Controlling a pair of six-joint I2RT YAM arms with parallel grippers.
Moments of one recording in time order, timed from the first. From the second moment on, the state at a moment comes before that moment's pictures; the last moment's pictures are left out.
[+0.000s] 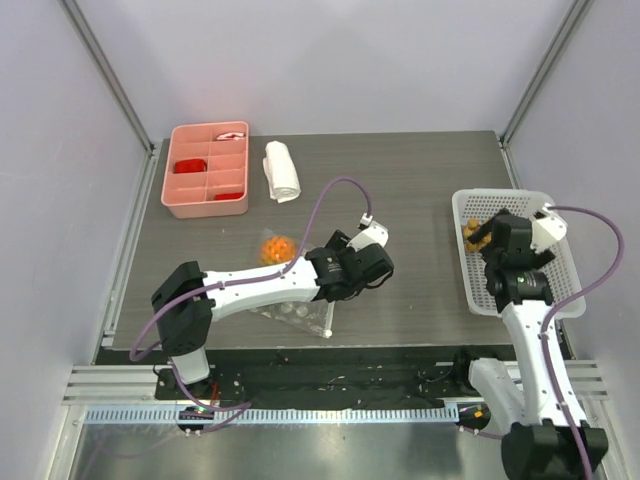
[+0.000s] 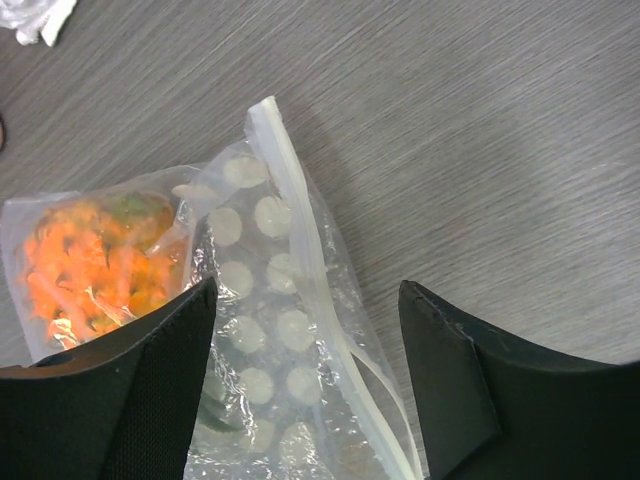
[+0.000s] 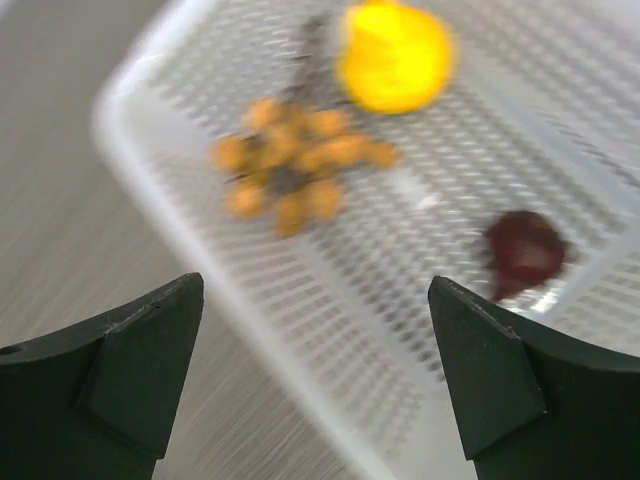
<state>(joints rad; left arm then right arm) -1.18 1.75 1.39 -0.66 -0.66 -0.38 -0.14 0.81 0.72 -0.58 0.49 0.64</state>
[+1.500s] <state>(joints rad) -1.05 1.35 1.20 -0.63 -0.61 -0.43 0.87 1.26 0.69 0.24 -0.08 0.93</state>
